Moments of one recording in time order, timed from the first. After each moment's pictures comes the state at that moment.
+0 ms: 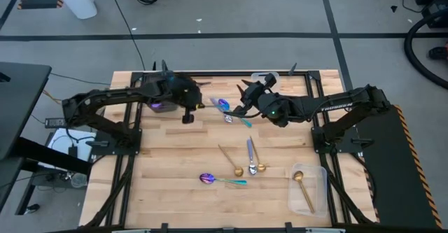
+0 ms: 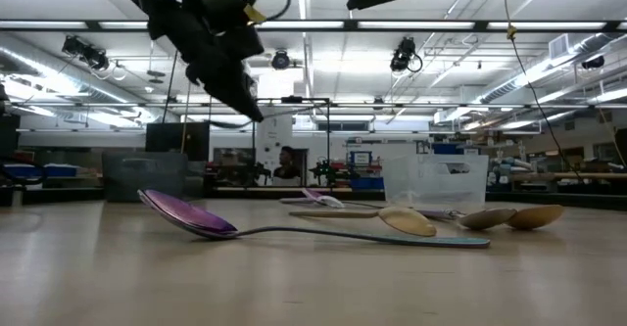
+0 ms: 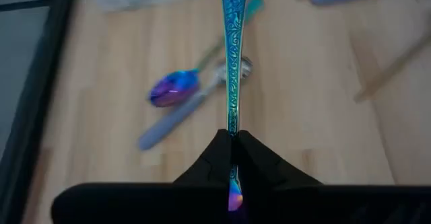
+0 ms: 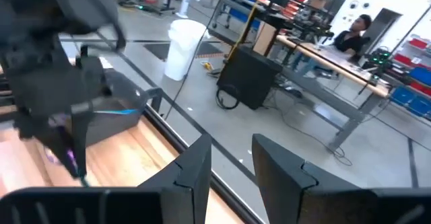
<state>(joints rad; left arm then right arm) 0.43 1.38 0.90 -0.33 0.18 0.43 0.08 1.42 1.19 -0.08 0.97 -0.07</state>
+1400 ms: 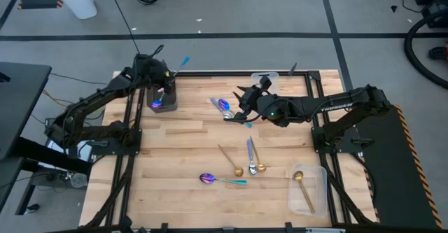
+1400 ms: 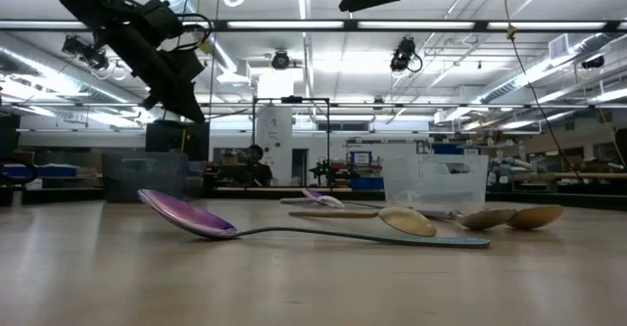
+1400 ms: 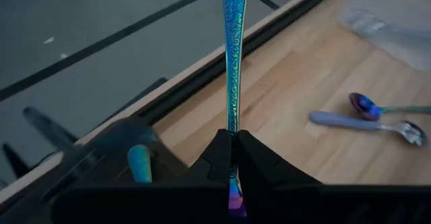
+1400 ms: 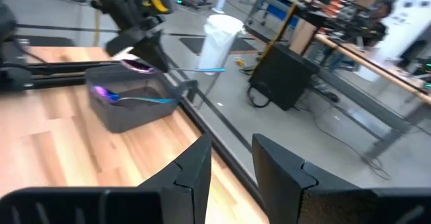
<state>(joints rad) 0.97 1.10 0.70 -0.26 0.15 0.04 0.08 1.42 1.19 -0.13 0.82 -0.06</state>
